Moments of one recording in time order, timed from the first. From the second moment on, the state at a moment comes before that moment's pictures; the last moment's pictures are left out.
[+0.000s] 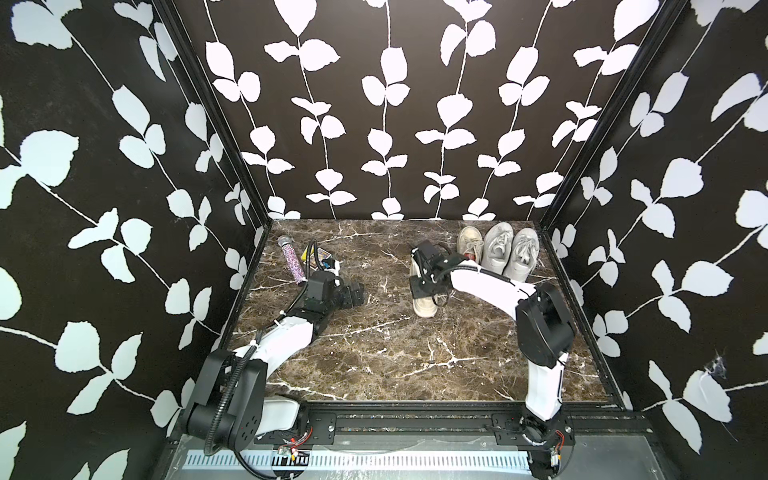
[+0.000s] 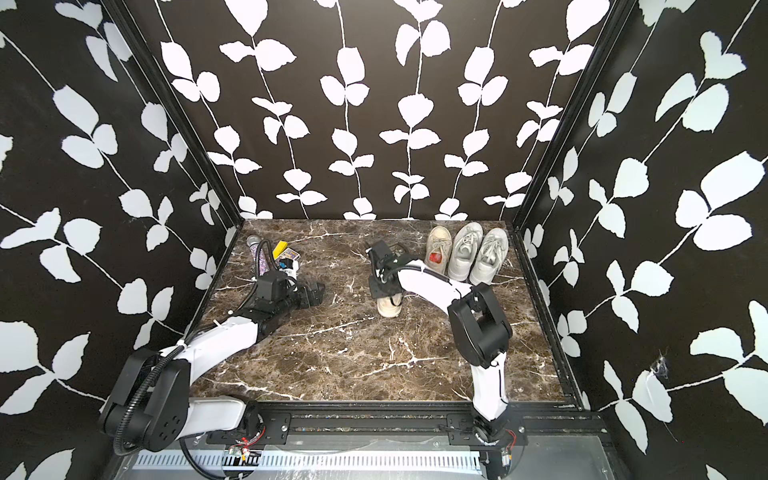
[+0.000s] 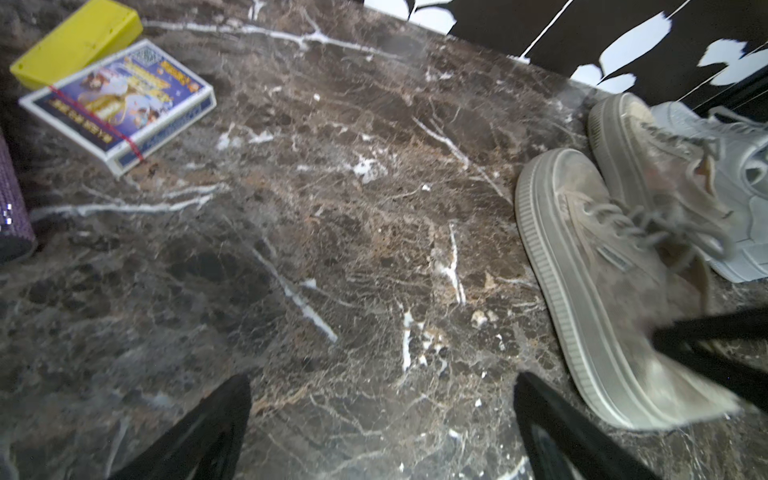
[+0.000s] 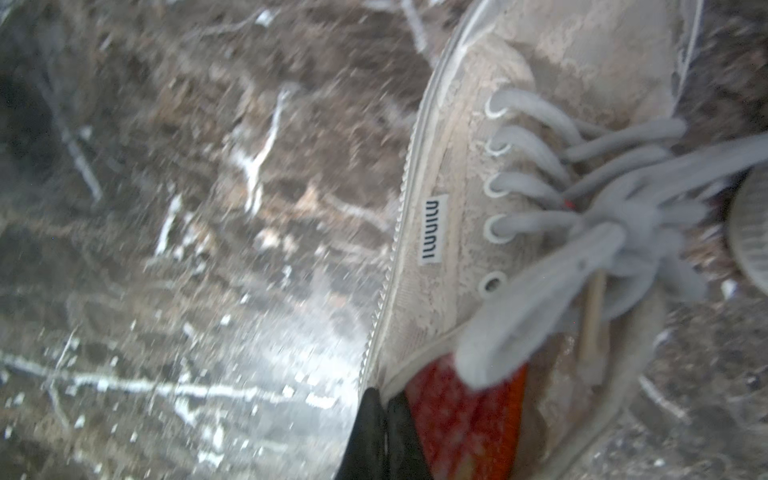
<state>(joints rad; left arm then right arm) -0.31 1.31 0.61 0.07 0.06 -0.39 0.70 1.91 1.48 -0.70 0.02 0.38</state>
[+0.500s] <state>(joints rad) -0.36 1.35 0.70 -0.11 0.04 -0.41 0.85 1.73 1.27 -0.64 0.03 0.39</state>
